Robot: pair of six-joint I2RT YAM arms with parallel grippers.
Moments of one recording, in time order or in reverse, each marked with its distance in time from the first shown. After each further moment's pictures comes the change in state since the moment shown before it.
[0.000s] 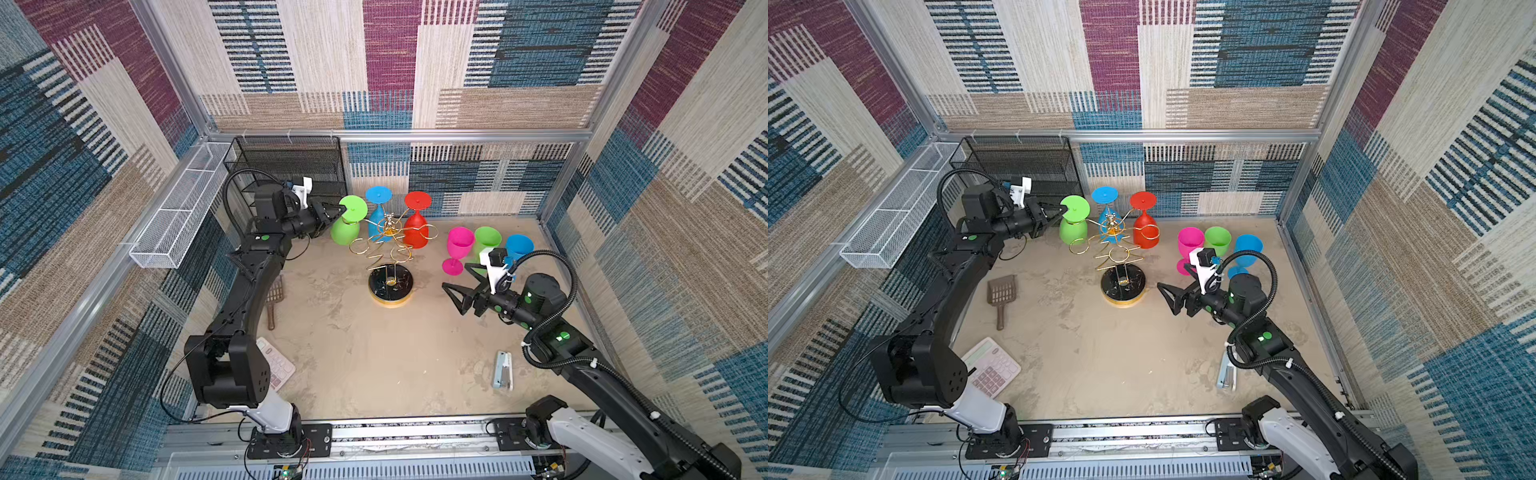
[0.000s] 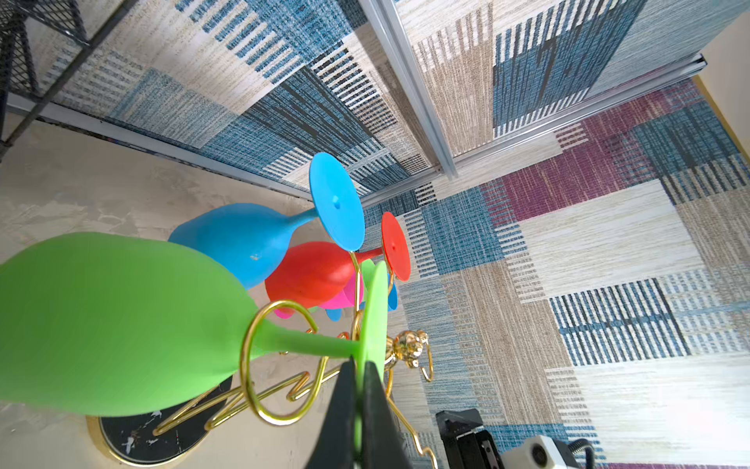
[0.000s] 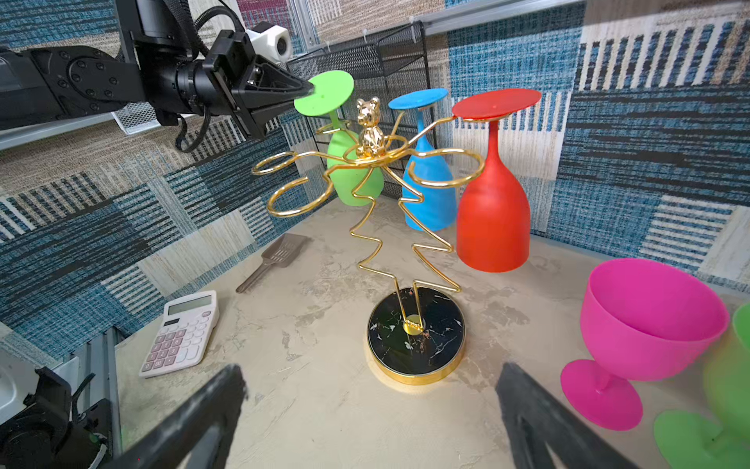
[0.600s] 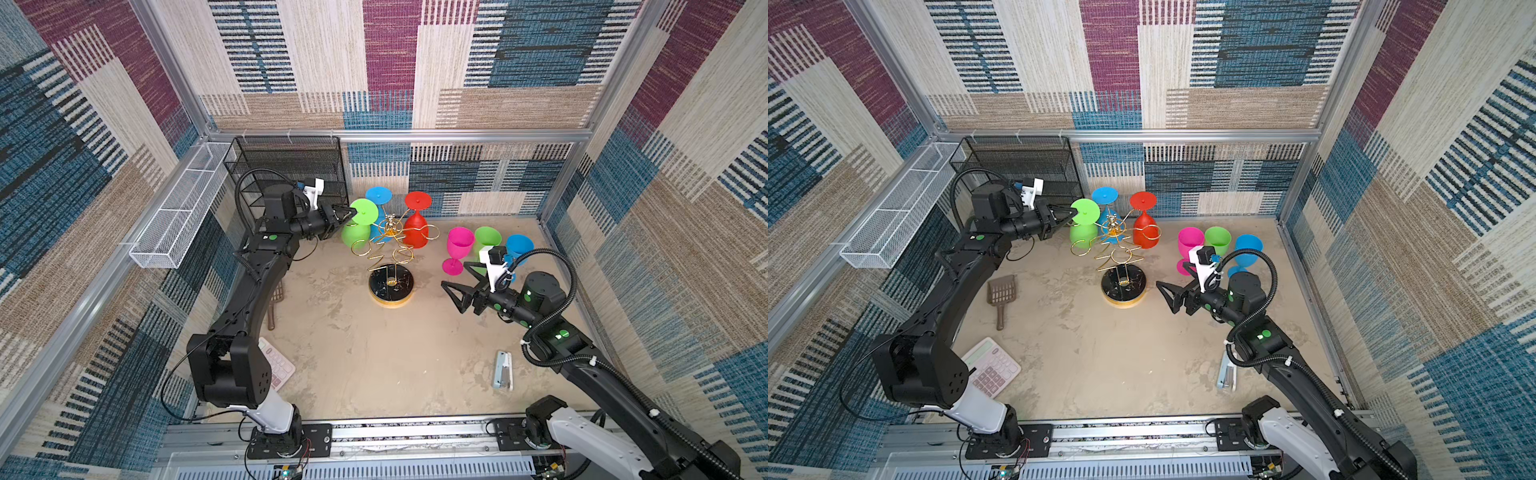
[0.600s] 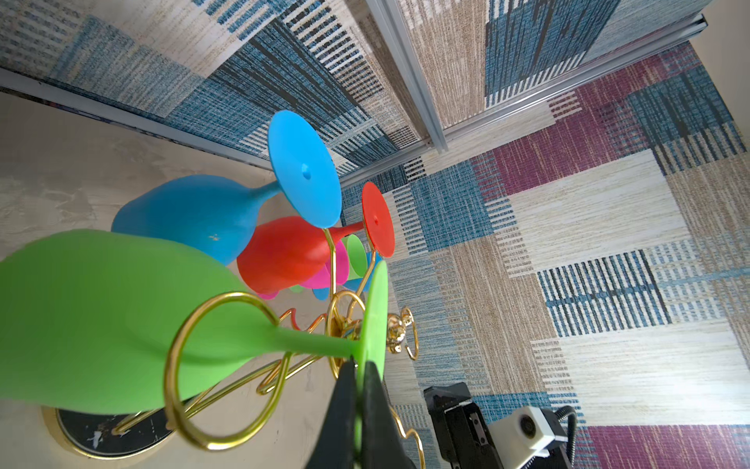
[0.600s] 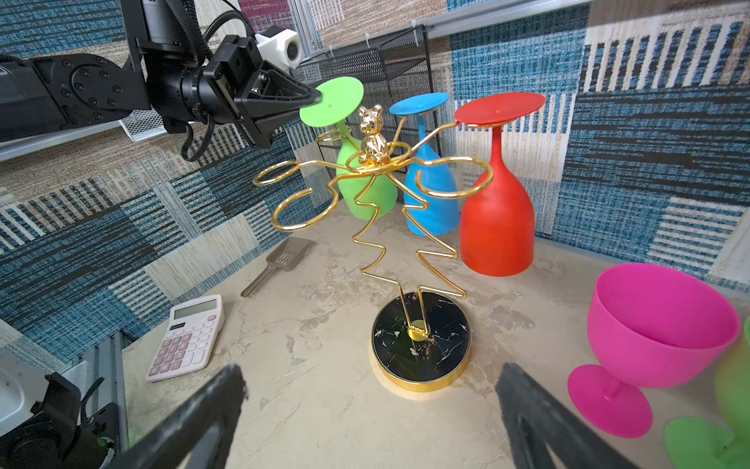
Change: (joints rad) left arm -0.062 0.018 0.022 -0.024 0.020 0.007; right arm 0.001 0.012 0.012 0.005 -0.008 0.010
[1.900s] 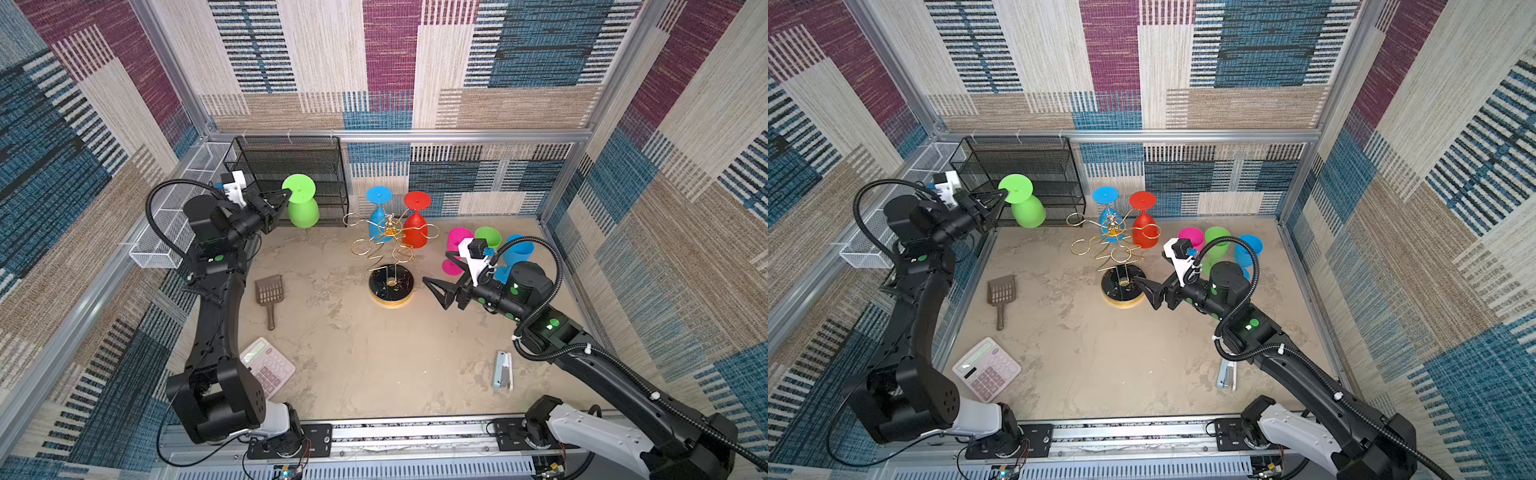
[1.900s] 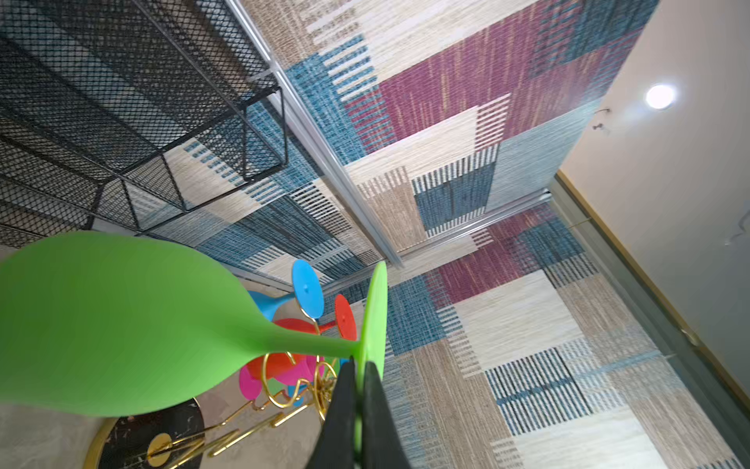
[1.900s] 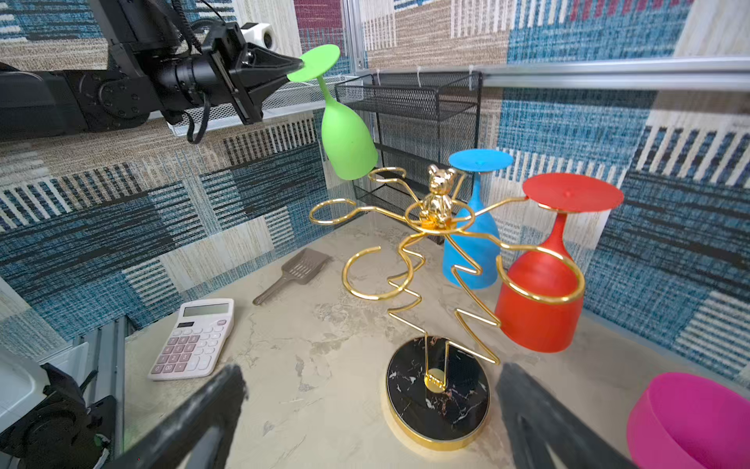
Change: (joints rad) left arm 0.384 -0.208 -0.175 0.443 0.110 -0.402; right arm 0.198 0.117 0.188 -0.019 0.138 -0.129
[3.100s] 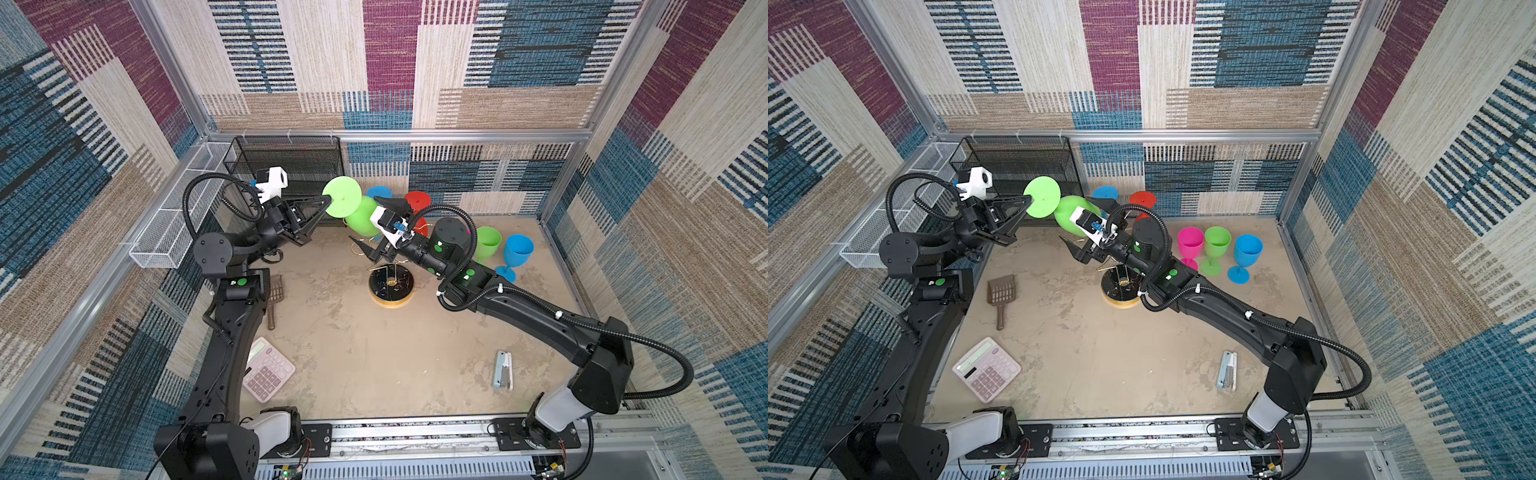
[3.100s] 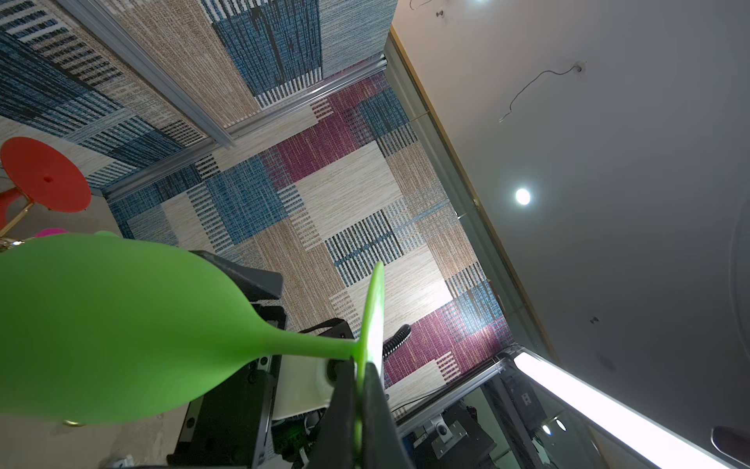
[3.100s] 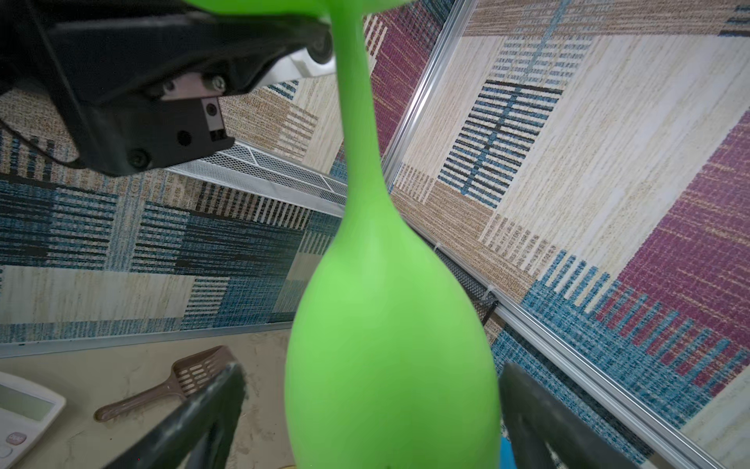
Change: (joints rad) left arm -0.275 -0.198 -0.139 0.522 0.098 -0.598; right arm 0.209 0.610 0.576 0.280 0.117 -0.491
